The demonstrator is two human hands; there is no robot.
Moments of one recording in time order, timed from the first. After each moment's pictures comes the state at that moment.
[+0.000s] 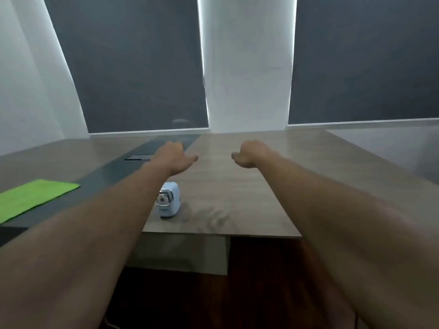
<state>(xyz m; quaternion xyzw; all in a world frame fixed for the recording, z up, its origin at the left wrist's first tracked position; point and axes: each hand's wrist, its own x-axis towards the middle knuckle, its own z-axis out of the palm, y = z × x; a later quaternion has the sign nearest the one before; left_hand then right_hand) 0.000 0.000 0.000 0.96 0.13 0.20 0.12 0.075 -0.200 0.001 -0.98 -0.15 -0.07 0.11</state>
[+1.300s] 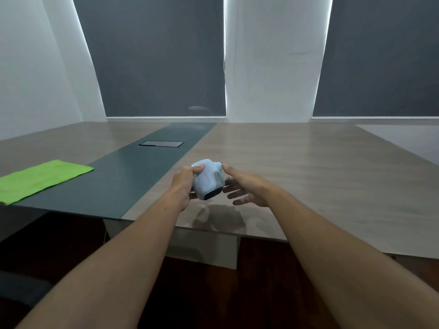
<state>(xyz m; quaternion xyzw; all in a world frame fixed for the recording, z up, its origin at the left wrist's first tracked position) 0.015 0.014 -0.100 0.62 0.22 0.17 0.74 0.073 -0.154 -0.096 -0.77 -0.16 0.26 0.56</state>
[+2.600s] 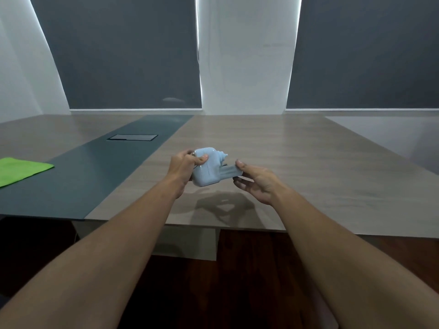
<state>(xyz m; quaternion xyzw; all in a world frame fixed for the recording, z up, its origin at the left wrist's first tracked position) 0.045 -0.031 -0.094 0.71 0.11 0.18 0.68 0.099 -0.227 -0.126 -0.53 -0.07 0.20 0.82</state>
